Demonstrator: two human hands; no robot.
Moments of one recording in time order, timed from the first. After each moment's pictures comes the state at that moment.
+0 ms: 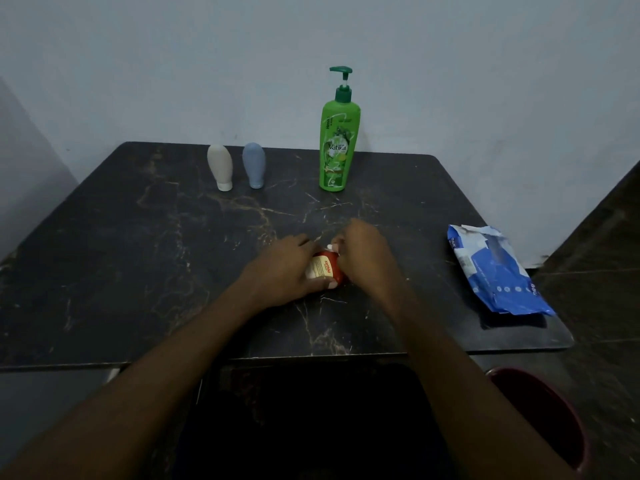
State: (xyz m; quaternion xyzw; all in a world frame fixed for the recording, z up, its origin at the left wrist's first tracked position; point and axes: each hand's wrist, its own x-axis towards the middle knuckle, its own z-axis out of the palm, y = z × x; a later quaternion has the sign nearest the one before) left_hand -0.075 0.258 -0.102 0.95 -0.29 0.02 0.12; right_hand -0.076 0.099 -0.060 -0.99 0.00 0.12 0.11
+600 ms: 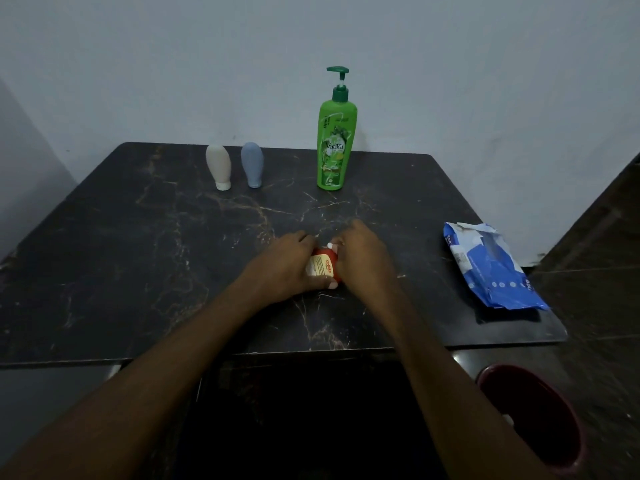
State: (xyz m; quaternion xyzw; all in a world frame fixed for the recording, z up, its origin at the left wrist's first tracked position) left_hand -0.080 0.253 -0.096 0.96 -0.27 0.02 0.12; right_hand -0.099 0.094 -0.091 -0.98 0.00 -0.11 0.18
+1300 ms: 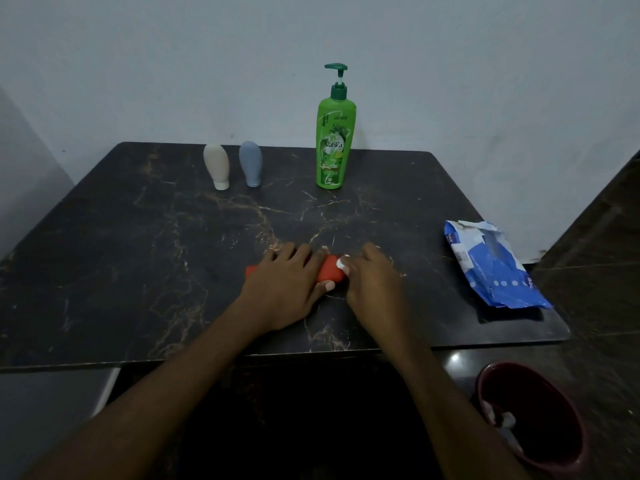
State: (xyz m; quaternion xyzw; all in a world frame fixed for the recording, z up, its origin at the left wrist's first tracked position) left_hand -0.100 0.260 -0.130 0.94 -0.30 0.12 -0.02; right_hand -0.142 0.081 -0.122 -0.96 -0.03 -0.18 0.20
